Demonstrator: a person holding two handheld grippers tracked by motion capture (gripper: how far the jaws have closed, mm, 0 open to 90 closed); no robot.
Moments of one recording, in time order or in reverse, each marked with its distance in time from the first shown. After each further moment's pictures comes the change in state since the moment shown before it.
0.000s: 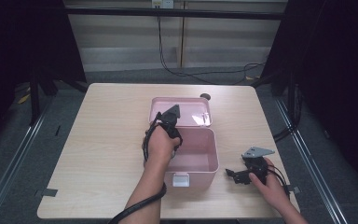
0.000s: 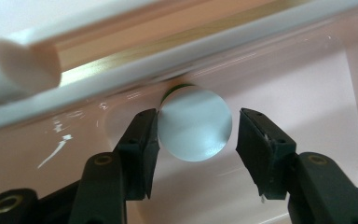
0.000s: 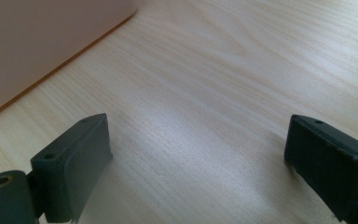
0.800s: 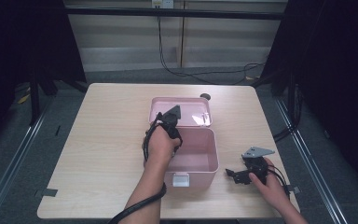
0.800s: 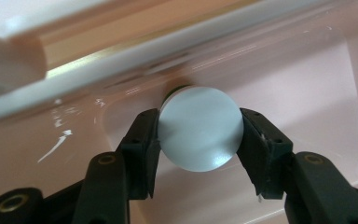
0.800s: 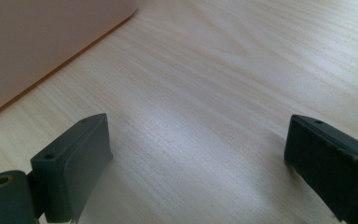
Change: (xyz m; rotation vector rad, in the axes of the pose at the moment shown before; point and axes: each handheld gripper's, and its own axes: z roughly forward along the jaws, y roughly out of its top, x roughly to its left) left arm -0.002 0.000 0.001 0.013 -0.003 0.014; right arm 0.000 0.000 0.000 0.000 0.000 0.000
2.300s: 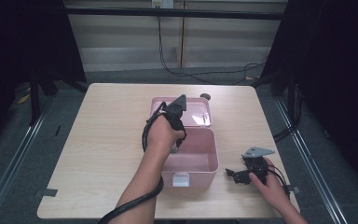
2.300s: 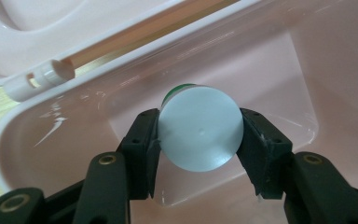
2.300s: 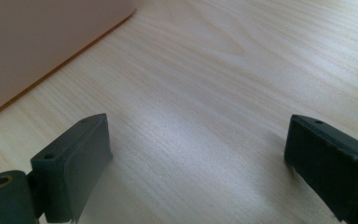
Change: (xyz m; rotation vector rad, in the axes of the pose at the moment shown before) left arm -0.013 0.008 -0.046 0.038 -0.024 0.070; right arm 0.000 0.000 0.000 0.007 -0.004 0.011
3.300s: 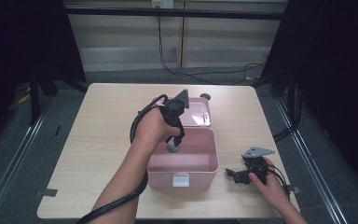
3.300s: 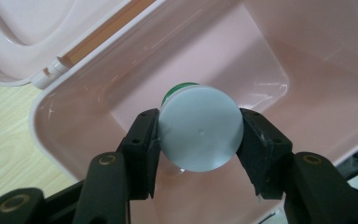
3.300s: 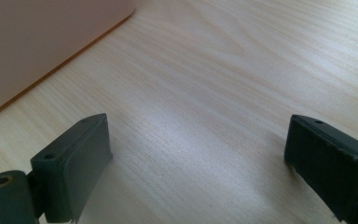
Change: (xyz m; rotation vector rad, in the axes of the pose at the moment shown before) left arm -0.004 -0.010 -0.040 0.017 -0.042 0.196; right arm 0.000 0.000 0.000 0.000 -0.001 0.001
